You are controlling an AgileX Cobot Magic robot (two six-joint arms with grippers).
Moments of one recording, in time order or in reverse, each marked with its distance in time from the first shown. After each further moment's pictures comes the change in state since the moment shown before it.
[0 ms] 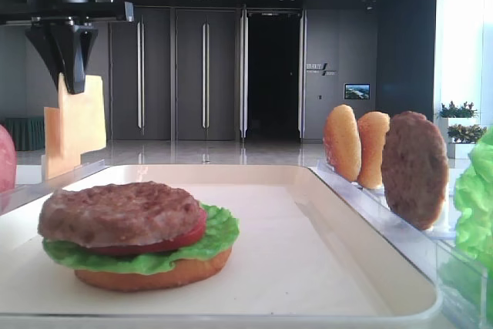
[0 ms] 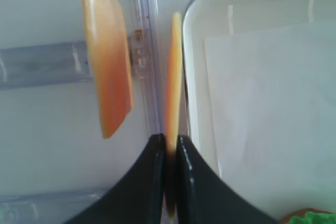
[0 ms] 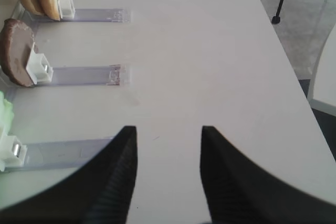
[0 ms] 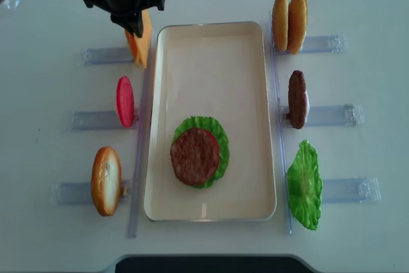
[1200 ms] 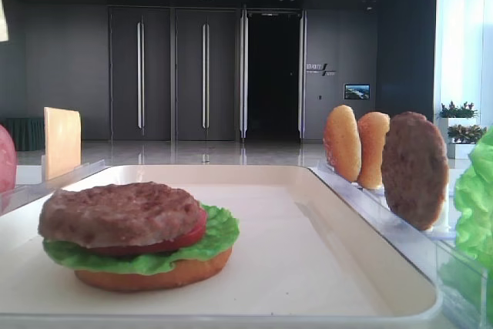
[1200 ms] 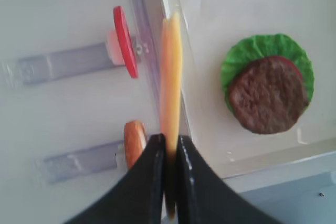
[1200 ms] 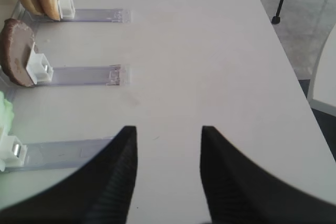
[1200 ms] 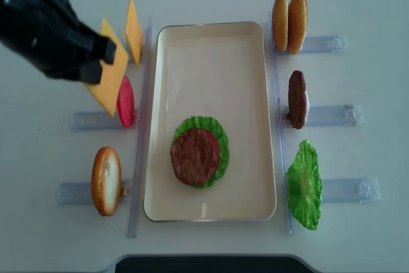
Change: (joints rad) left arm -0.109 -0.731 0.528 -0.043 0.071 0.008; right arm 0.000 0.000 0.000 0.000 -0.001 0.000
